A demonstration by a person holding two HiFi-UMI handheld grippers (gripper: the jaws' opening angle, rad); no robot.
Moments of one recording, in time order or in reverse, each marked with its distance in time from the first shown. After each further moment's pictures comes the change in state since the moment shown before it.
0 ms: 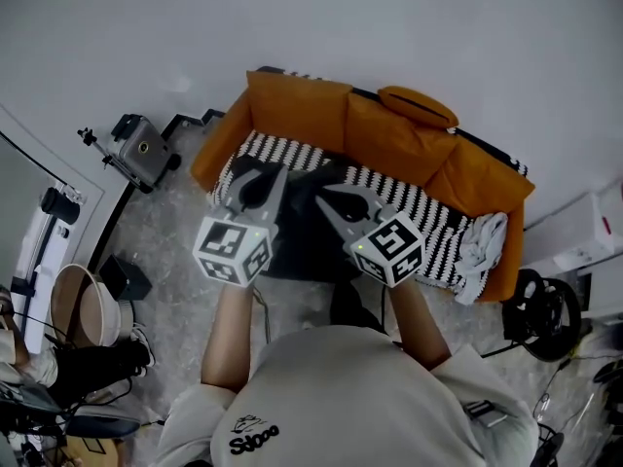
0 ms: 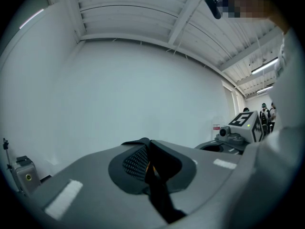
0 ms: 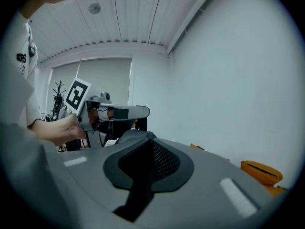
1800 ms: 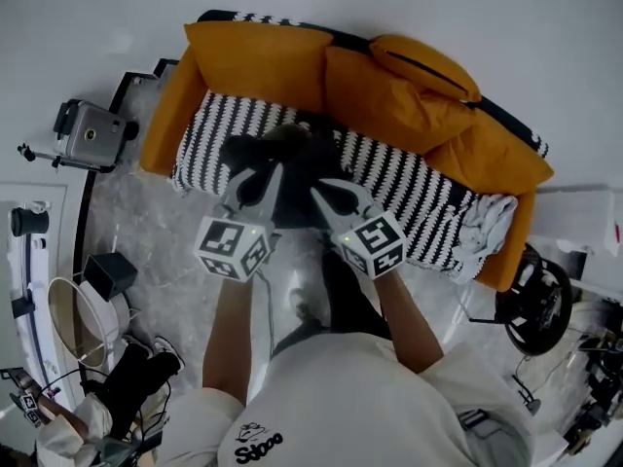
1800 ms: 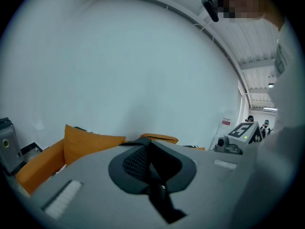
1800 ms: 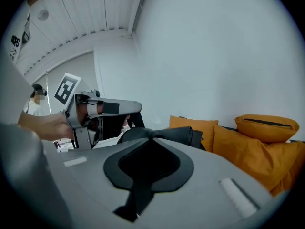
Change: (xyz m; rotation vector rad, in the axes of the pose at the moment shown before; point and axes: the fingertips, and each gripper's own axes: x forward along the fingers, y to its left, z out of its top) left arm 0.275 0.105 -0.194 -0.213 0.253 -0.039; right arm 0.133 -0.264 -0.187 0.324 0.159 -0.098
